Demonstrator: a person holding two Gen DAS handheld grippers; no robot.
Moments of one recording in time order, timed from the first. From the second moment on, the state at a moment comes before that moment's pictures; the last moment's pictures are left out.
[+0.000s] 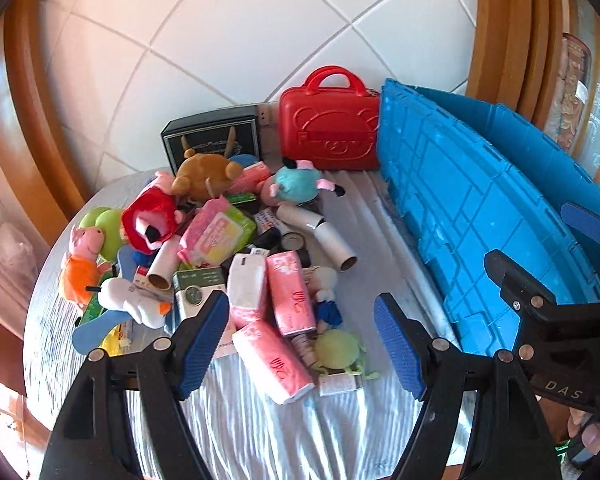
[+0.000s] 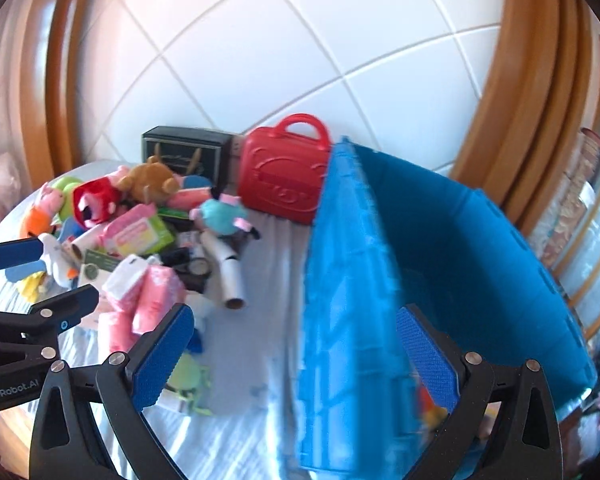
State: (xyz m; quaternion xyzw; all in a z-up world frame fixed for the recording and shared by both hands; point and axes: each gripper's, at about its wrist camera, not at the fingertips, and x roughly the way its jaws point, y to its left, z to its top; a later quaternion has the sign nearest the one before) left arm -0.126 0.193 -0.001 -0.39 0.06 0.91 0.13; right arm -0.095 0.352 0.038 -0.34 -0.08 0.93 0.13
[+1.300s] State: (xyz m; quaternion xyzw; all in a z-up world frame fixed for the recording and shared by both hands) left arm -0.164 0.168 -0.189 -0.54 0.08 0.83 0.10; right arm -0.126 0.315 -0.163 -0.52 -0.02 0.85 0.06
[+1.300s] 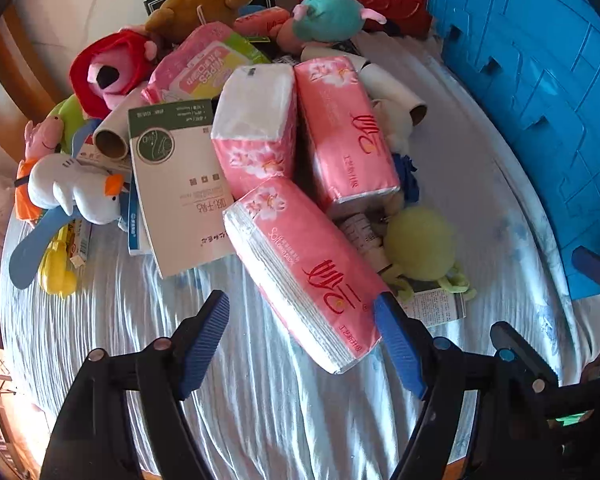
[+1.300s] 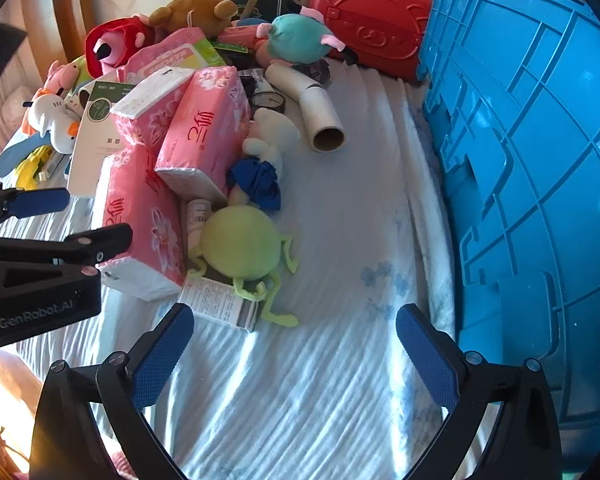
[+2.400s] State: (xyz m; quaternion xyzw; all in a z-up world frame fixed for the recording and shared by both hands) left arm -0.157 0.082 -0.207 -0.57 0.07 0.82 -0.02; right arm -0.119 0.309 -0.201 -0.54 0.03 0.84 0.05
